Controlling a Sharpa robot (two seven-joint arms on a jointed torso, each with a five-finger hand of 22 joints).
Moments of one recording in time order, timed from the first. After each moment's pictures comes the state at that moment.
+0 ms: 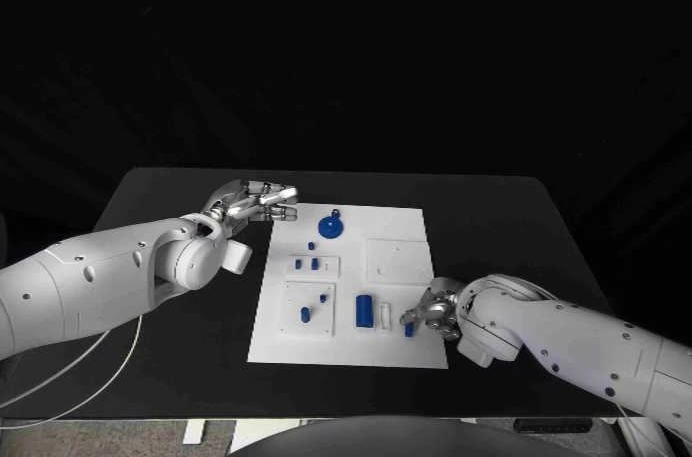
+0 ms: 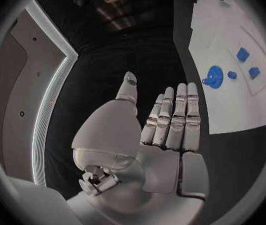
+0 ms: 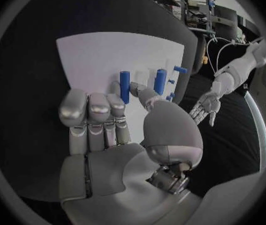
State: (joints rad) left arm 1.15 -0.81 -0.15 1.27 -0.11 -0.17 0.37; left_hand 1.28 0.01 -0.16 -0.01 0.06 0.90 0.17 0.06 0.06 1.06 0.15 0.06 0.06 1.10 0.14 0.07 0.07 0.07 1.01 0.12 0.12 0.09; right arm 0.78 -0.72 0.16 1.46 -1.10 -0.10 -0.64; right_hand 1.04 -0.07 0.41 -0.13 0.53 1.17 0.06 0.06 0.69 1.39 -0.03 0.91 1.29 1.46 -0.08 0.99 1.13 0.06 1.46 -0.10 0.97 1.31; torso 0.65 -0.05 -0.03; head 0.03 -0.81
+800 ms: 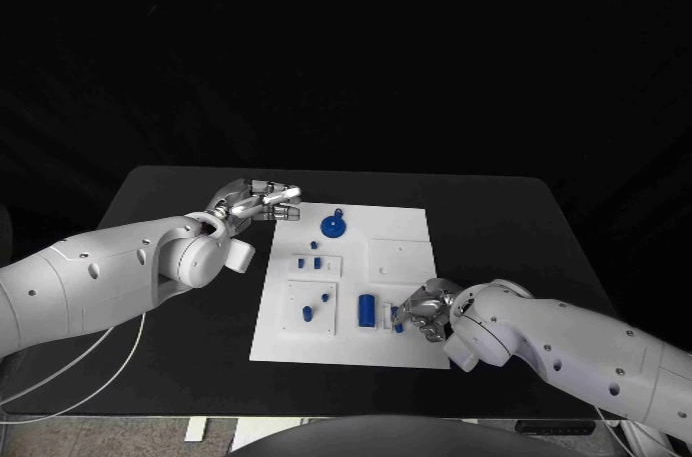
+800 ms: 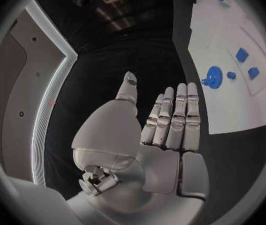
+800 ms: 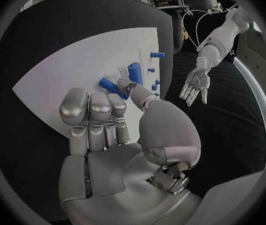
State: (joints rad) left arm 1.15 -0.81 -0.16 1.27 -0.11 -0.17 0.37; left_hand 1.28 0.01 -0.16 -0.01 0.06 0.90 0.17 0.06 0.06 1.06 0.15 0.06 0.06 1.10 0.14 0.07 0.07 0.07 1.01 0.12 0.12 0.09; right arm 0.77 -0.71 0.16 1.49 -0.86 -0.24 -0.57; right_hand 1.08 -0.05 0.48 -0.27 0.49 1.12 0.09 0.06 0.06 1.39 -0.03 0.91 1.29 1.46 -0.08 0.98 1.12 0.06 1.46 -0.11 0.95 1.31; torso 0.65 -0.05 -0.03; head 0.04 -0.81
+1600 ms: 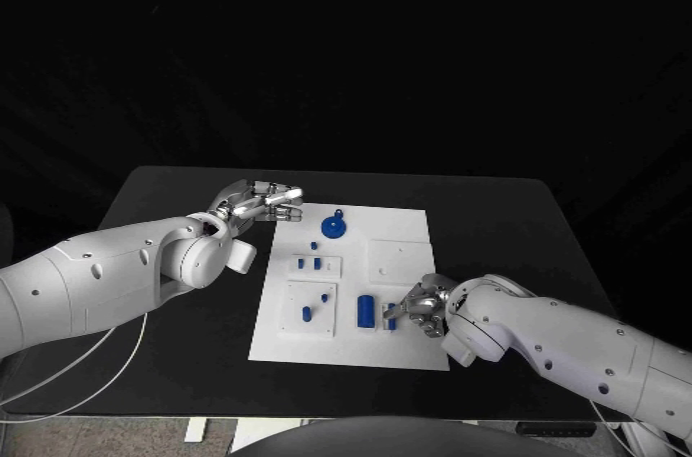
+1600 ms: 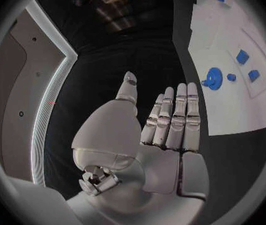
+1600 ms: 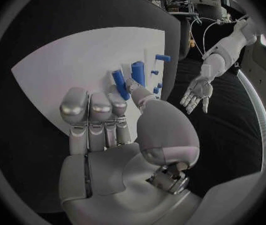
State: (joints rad) left arm 1.15 -0.81 -0.16 1.27 -0.11 -0.17 0.36; left_hand 1.28 0.01 -0.16 -0.01 0.06 0.90 0.17 0.06 0.06 1.06 0.15 0.06 0.06 1.10 0.14 0.07 0.07 0.07 1.01 0.12 0.12 0.09; right arm 0.79 -0.68 0.16 1.48 -0.97 -0.21 -0.61; right_hand 1.10 -0.05 0.30 -0.14 0.16 1.21 0.05 0.06 0.07 1.39 -0.04 0.88 1.26 1.46 -0.09 0.98 1.12 0.06 1.46 -0.11 0.93 1.31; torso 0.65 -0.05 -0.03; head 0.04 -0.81
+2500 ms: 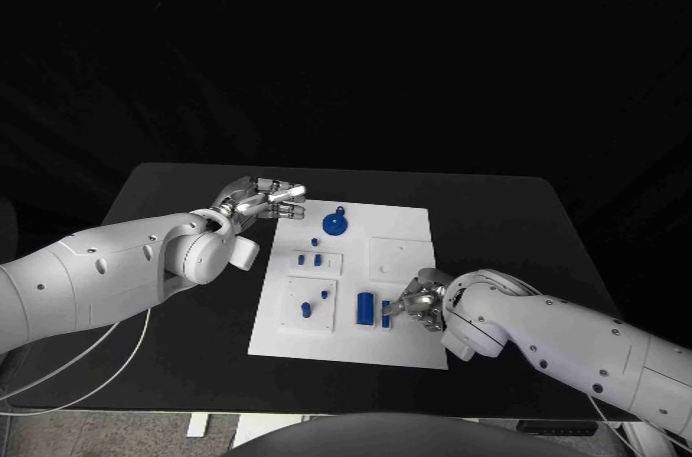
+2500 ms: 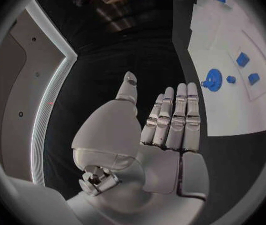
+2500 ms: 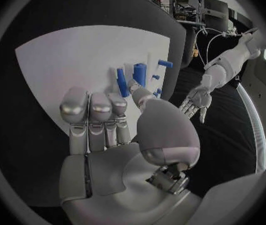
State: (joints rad) left arm 1.15 -0.81 -0.16 1.27 -0.11 -0.17 0.36; left_hand 1.28 0.01 -0.16 -0.01 0.06 0.90 0.17 0.06 0.06 1.06 0.15 0.06 0.06 1.10 0.14 0.07 0.07 0.07 1.01 0.12 0.12 0.09; right arm 0.80 -0.66 0.16 1.47 -1.08 -0.16 -0.63; right_hand 1.14 -0.09 0.29 -0.06 0.08 1.23 0.04 0.06 0.07 1.39 -0.04 0.87 1.24 1.46 -0.09 0.98 1.12 0.06 1.46 -0.11 0.92 1.31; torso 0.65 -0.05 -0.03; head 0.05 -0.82
